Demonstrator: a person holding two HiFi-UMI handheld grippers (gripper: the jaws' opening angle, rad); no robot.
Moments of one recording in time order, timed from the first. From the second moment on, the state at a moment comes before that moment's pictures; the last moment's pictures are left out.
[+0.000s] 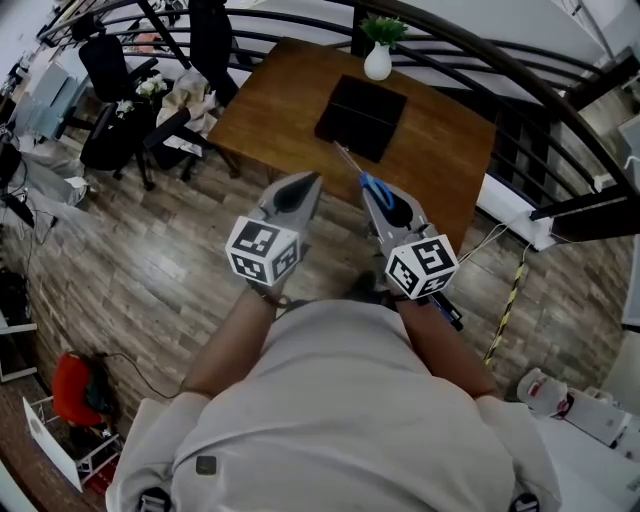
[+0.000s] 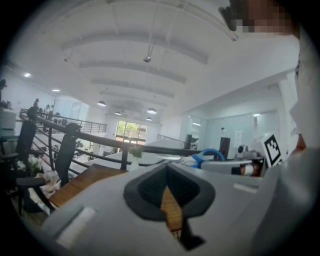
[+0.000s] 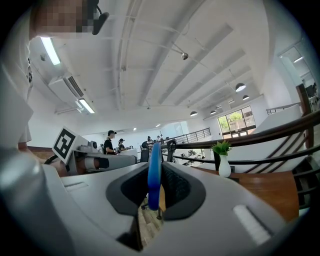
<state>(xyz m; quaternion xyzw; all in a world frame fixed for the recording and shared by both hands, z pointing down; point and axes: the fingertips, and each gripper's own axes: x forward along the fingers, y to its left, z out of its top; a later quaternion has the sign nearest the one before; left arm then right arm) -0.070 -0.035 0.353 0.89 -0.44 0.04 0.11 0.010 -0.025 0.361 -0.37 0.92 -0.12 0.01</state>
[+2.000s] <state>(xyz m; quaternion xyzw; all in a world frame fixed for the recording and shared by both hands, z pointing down) -0.064 -0.281 0.319 0.94 -0.34 0.06 0.08 -0.013 -0.257 0.328 -0.42 0.90 -0.13 0.03</state>
